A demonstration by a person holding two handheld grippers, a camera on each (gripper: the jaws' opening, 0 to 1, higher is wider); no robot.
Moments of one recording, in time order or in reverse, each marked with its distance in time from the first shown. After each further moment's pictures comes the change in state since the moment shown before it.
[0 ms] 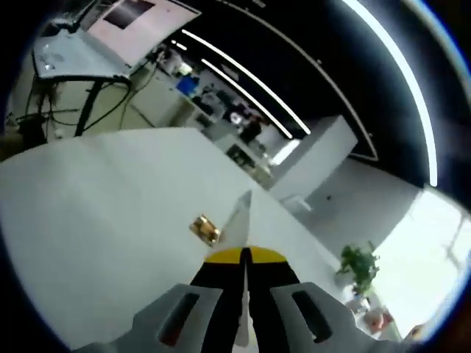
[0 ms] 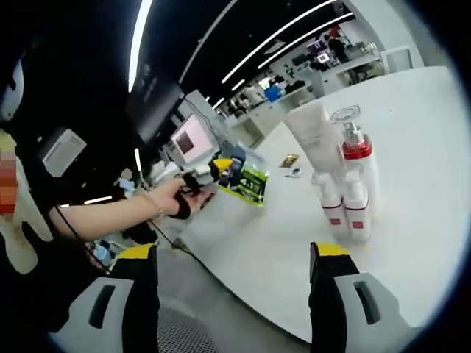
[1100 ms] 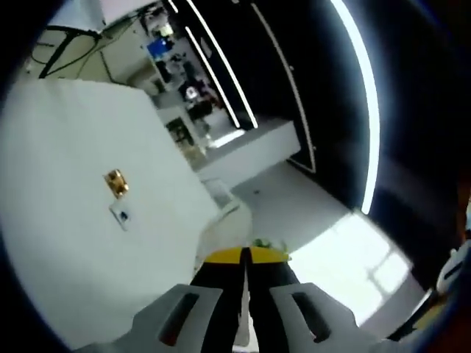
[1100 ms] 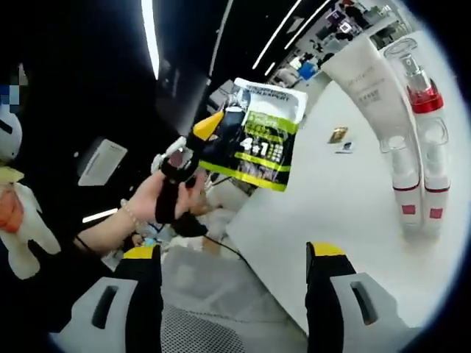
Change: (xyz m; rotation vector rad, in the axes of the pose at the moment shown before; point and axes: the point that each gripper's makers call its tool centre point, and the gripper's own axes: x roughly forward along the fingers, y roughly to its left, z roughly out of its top) left arm -0.063 -0.126 -0.009 -0.271 0.129 -0.405; right arm 0.050 0.025 -0.009 0.152 0.037 0.315
